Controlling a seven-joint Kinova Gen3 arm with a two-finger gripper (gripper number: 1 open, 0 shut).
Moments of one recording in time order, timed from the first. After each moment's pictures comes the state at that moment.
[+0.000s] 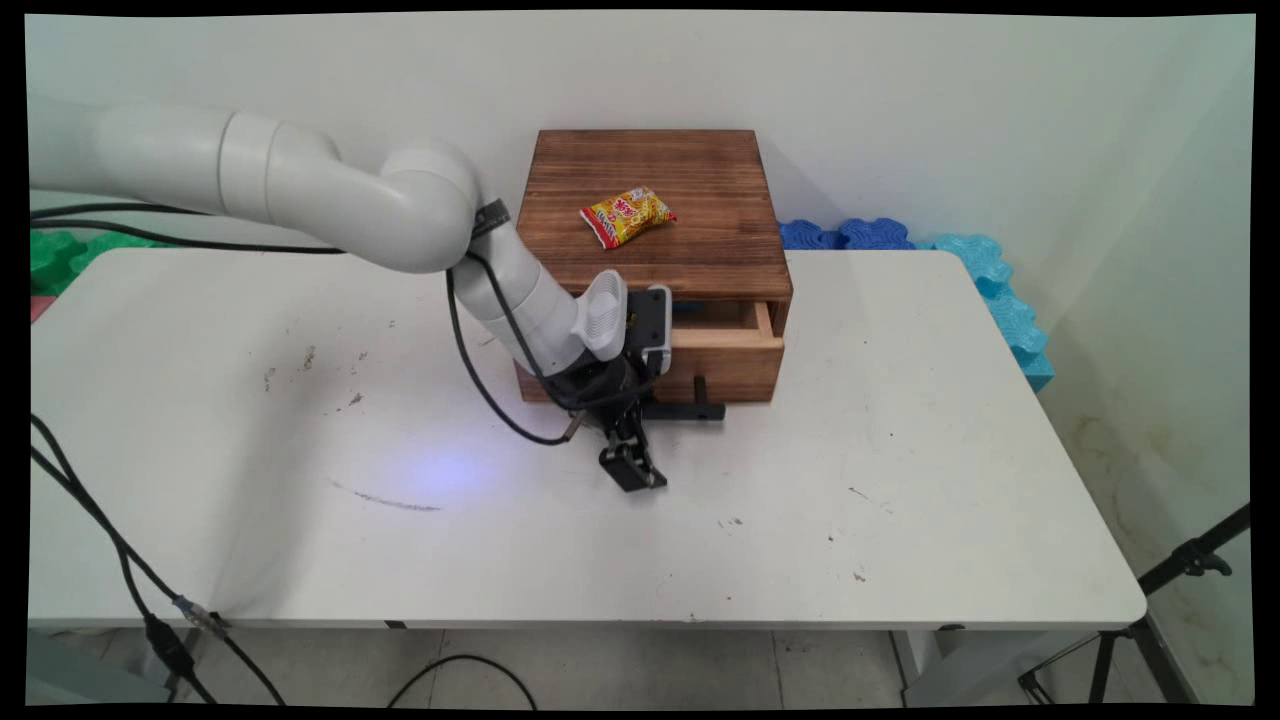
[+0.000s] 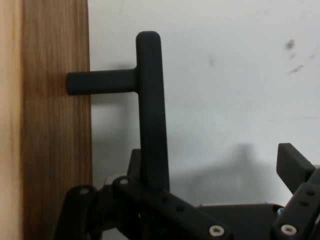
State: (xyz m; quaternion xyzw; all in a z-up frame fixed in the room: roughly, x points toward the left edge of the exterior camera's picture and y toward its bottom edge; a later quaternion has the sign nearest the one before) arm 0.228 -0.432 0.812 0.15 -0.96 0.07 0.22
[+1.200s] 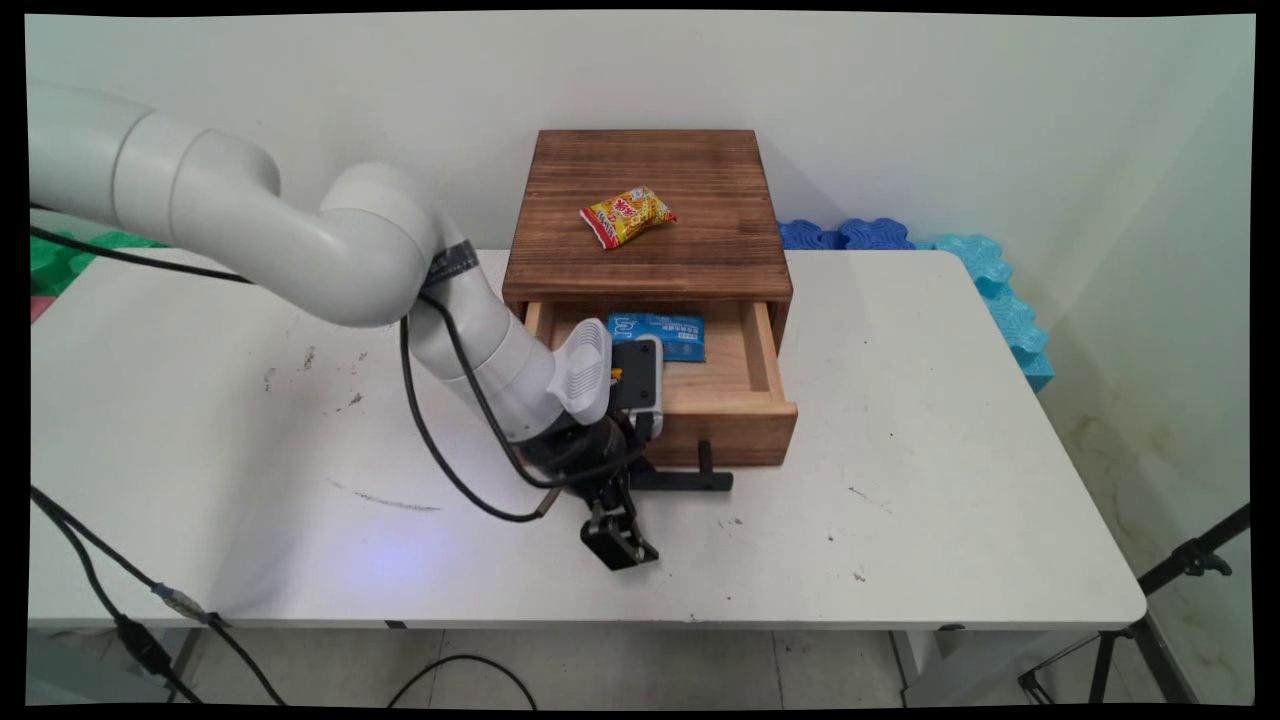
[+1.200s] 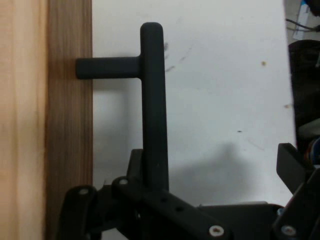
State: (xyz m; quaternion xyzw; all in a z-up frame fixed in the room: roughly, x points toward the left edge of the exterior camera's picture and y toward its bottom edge) arm 0.209 -0.351 0.833 0.17 -0.96 0.04 0.22
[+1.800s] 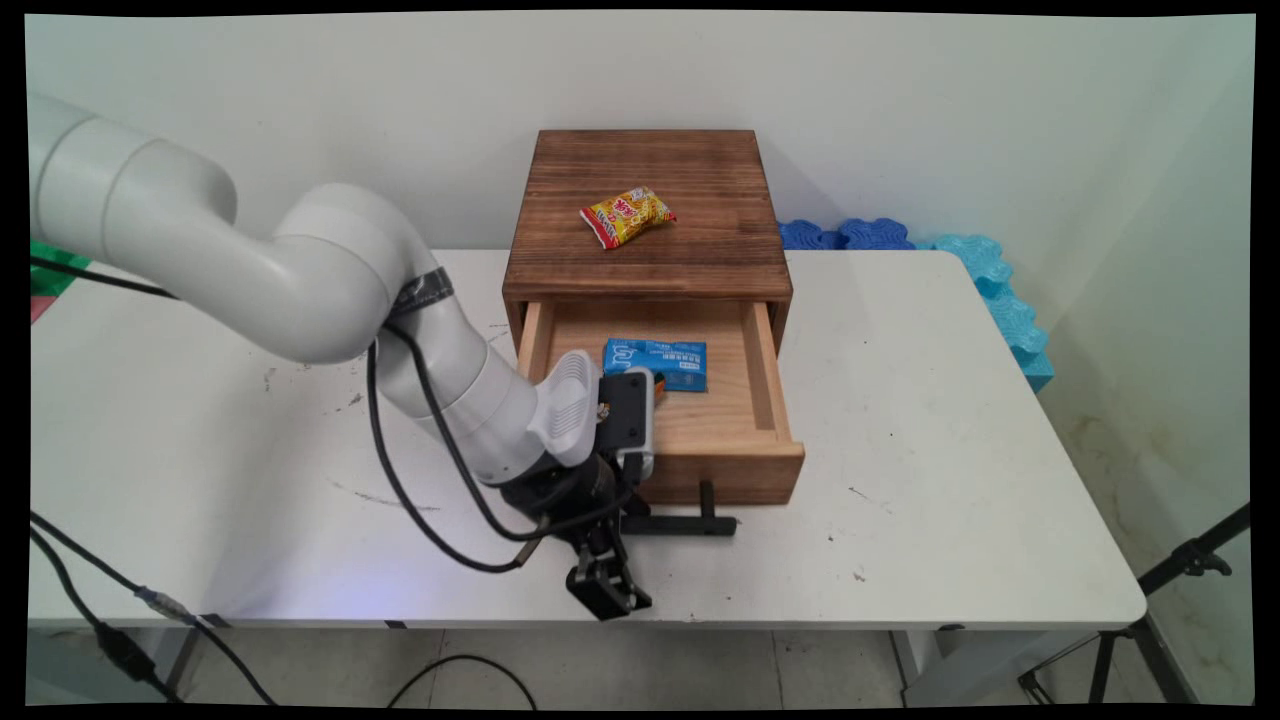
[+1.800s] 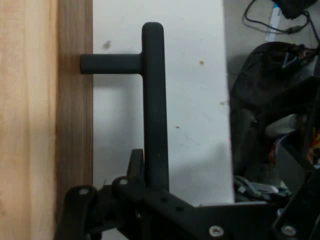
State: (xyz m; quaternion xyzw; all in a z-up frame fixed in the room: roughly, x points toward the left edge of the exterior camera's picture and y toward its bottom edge) arm 0.203 -0.311 0.842 0.17 -0.96 0.03 0.22
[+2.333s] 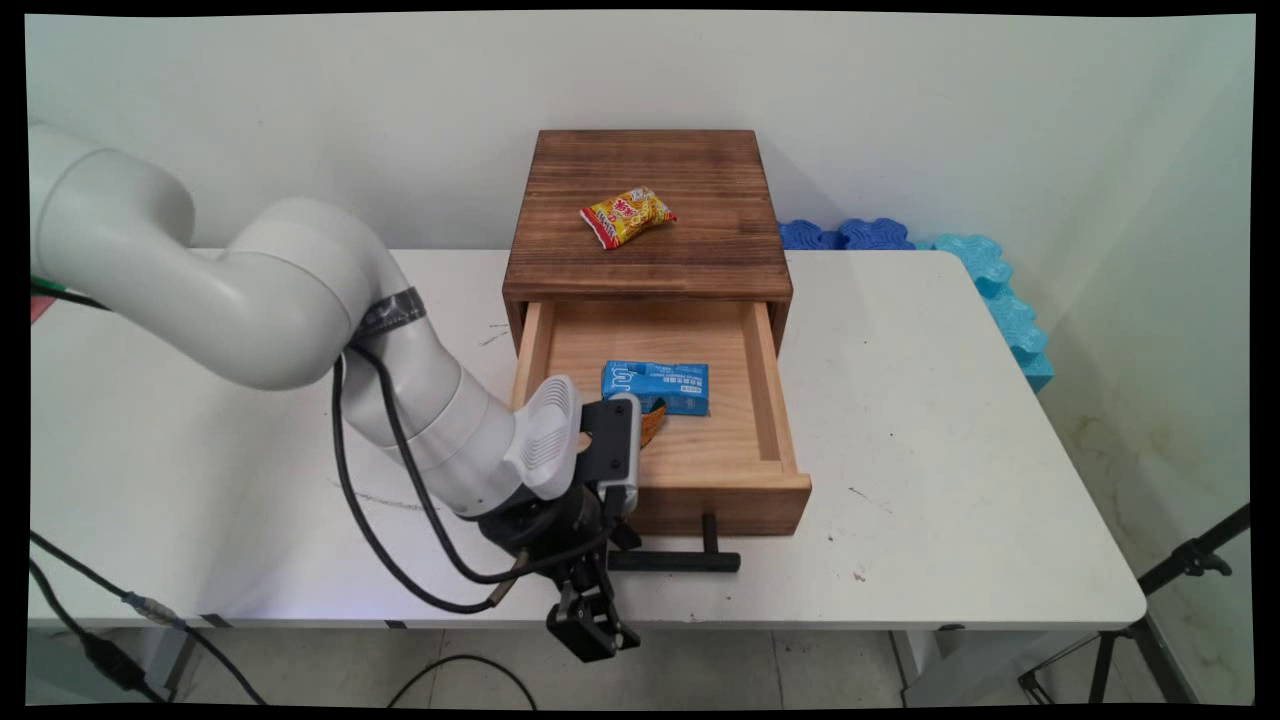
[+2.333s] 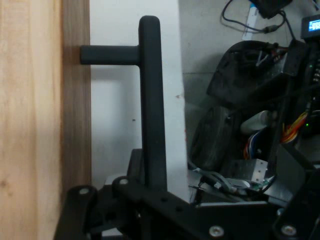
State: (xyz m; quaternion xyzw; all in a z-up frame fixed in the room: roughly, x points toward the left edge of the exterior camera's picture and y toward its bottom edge) arm 0.203 -0.282 0.849 0.17 -0.96 0.01 0.23
